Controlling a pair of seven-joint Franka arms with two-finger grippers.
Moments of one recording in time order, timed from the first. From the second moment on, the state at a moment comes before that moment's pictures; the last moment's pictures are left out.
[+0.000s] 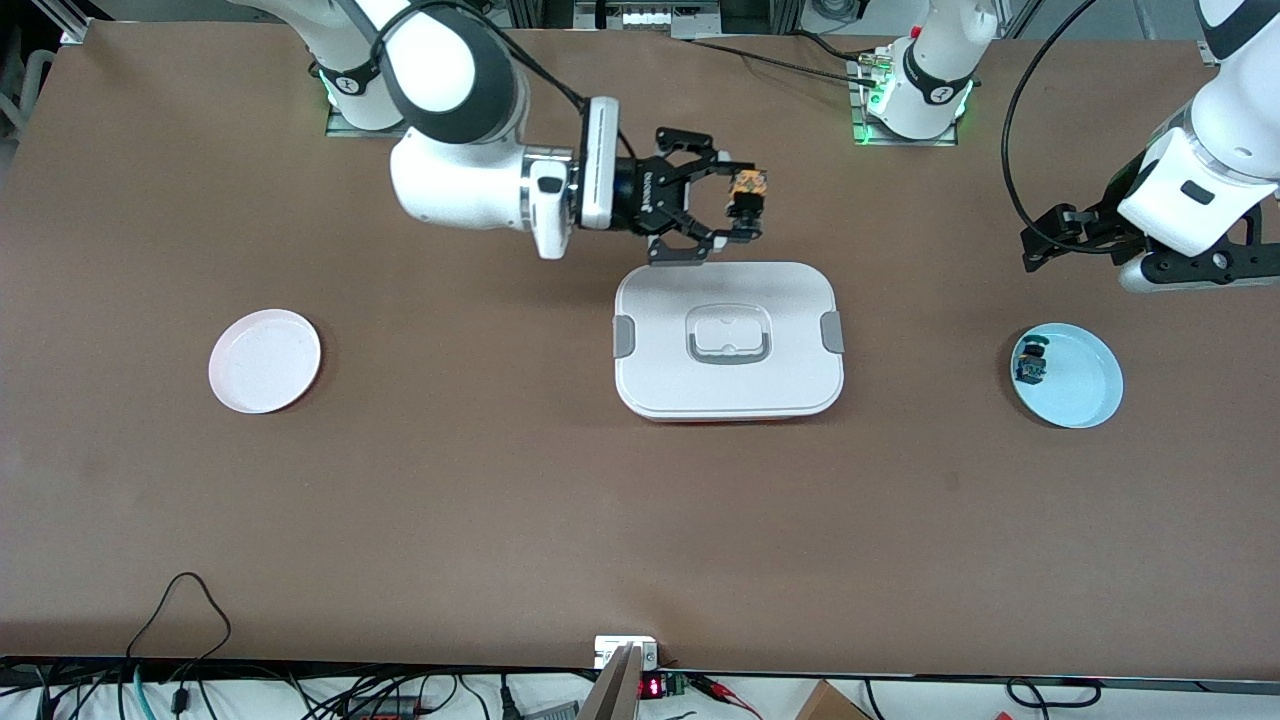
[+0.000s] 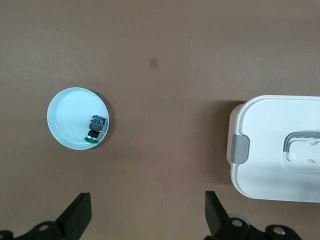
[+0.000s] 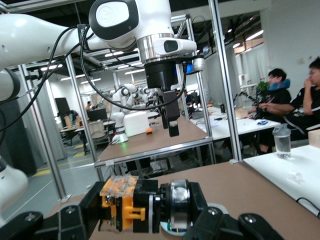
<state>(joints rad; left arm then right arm) -0.04 0.02 -0.08 -1.61 0.02 1.60 -0.21 0.57 0.35 0.23 -1.68 1.96 2.36 -2.01</state>
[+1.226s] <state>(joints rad) -0.05 0.13 -0.09 -1.61 -0.83 1.41 -0.21 0.60 0.41 0.22 -1.63 2.06 2.39 -2.21</state>
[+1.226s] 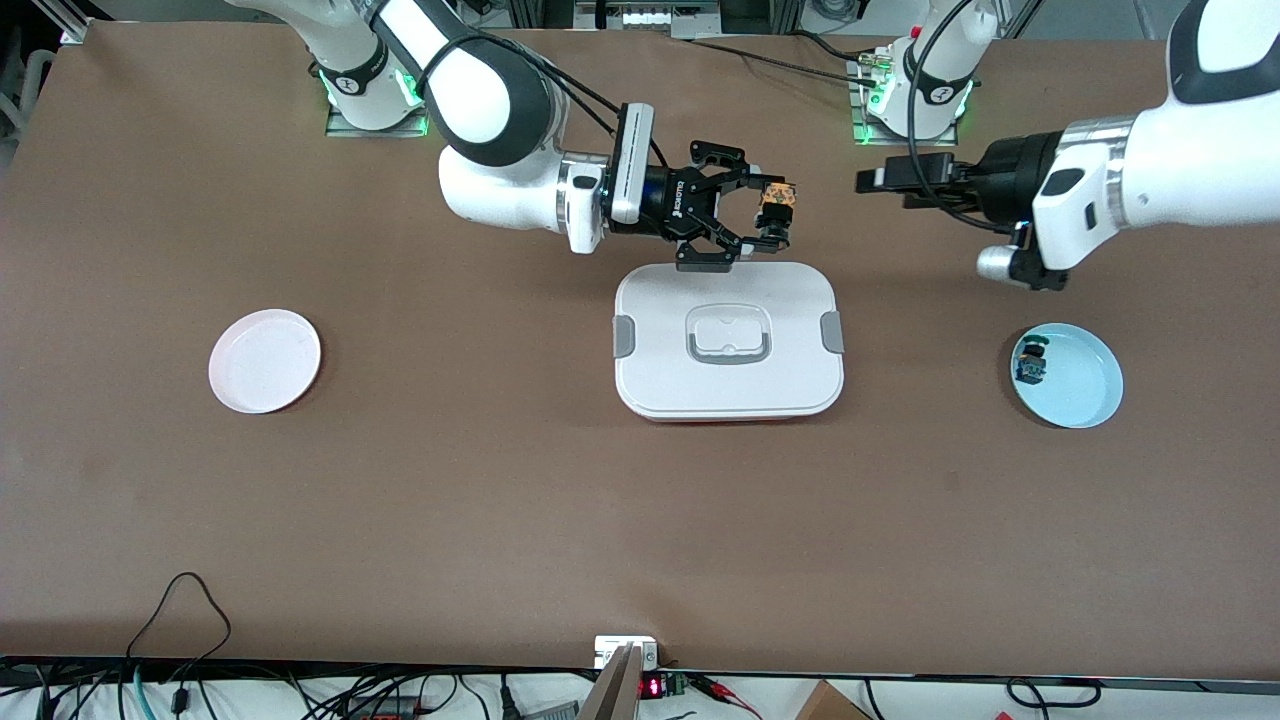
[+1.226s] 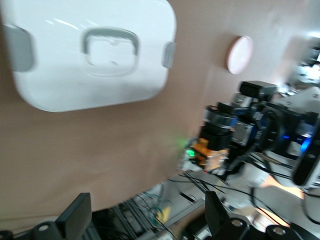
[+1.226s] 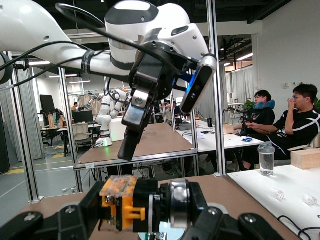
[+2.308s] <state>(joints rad) -0.12 0.32 -0.13 -1.60 -1.01 1.41 0.10 0.61 0.42 0.22 -1.63 2.06 2.39 -2.21</state>
